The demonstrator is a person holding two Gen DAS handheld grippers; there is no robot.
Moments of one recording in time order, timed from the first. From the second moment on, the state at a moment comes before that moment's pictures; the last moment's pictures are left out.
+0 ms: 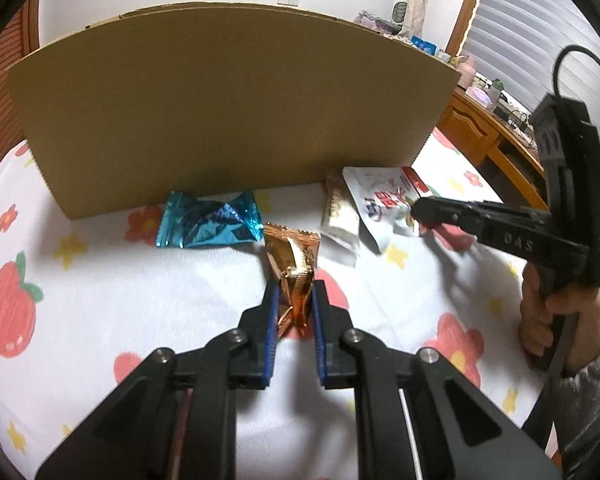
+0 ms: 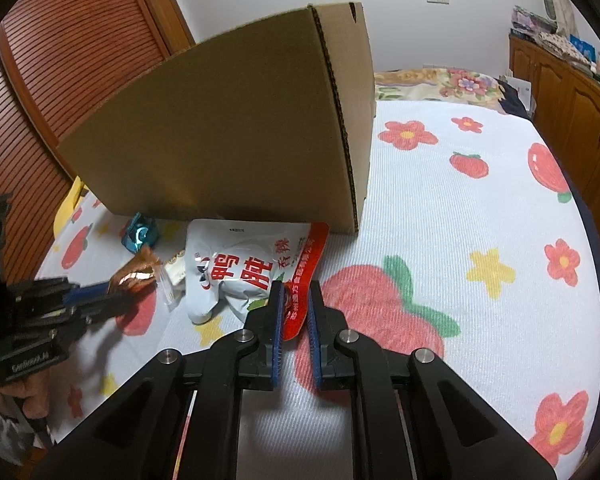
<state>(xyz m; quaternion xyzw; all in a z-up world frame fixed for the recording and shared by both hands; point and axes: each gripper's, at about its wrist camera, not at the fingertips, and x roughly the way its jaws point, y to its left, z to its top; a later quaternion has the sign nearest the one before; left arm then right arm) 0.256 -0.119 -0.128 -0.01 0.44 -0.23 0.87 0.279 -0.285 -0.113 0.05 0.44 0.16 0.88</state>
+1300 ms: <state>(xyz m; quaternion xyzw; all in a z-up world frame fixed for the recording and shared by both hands) 0.204 -0.091 -0.039 0.05 0.32 -0.22 0.92 0.206 -0.286 -0.017 0.00 0.34 0.16 0.93</state>
